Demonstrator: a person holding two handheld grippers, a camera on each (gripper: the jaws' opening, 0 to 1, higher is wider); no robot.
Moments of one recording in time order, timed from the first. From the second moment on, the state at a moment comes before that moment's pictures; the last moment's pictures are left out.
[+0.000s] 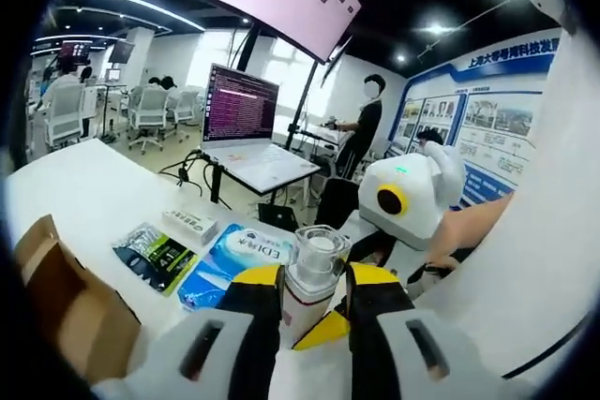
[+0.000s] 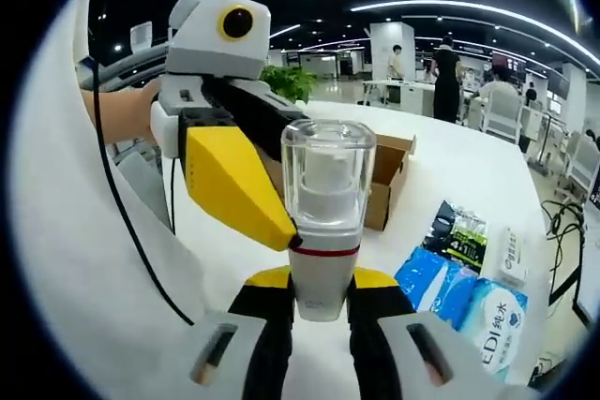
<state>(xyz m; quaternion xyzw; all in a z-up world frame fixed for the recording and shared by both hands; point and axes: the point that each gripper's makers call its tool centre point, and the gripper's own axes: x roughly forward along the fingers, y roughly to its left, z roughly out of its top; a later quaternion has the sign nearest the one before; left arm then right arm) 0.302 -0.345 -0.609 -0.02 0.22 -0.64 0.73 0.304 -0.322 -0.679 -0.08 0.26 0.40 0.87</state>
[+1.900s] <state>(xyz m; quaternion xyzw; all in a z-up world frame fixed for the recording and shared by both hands) 0.319 -0.317 -0.658 -0.05 0.29 -0.59 0.75 0.294 -0.475 -0.758 -0.02 0.24 0.05 0.97</state>
